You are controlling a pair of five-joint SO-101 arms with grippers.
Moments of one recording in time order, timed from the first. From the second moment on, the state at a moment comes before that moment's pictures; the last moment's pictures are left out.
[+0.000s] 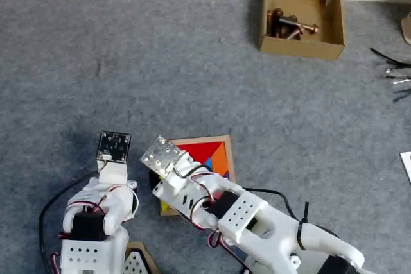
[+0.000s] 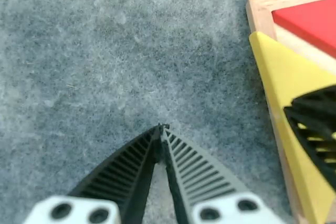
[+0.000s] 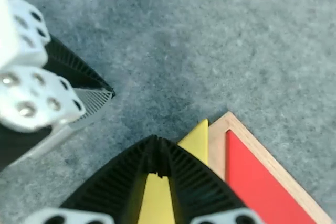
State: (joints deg) left arm -4.2 -103.6 96.0 75.7 1.4; right arm -56.4 -33.3 73.3 5.0 9.2
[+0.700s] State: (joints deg) left arm -4.2 -103.6 96.0 75.7 1.4; right arm -54.3 -21.4 73.1 -1.6 8.8
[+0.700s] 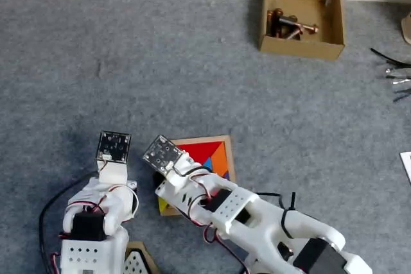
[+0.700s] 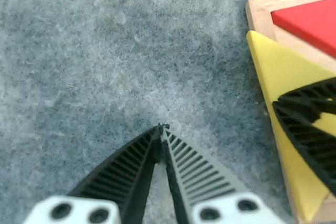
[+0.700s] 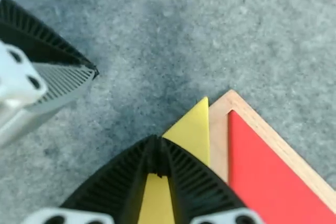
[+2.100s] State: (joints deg) left arm -4.7 -103.6 96.0 75.7 1.4; right arm -52.8 -43.7 77.9 17.5 8.8
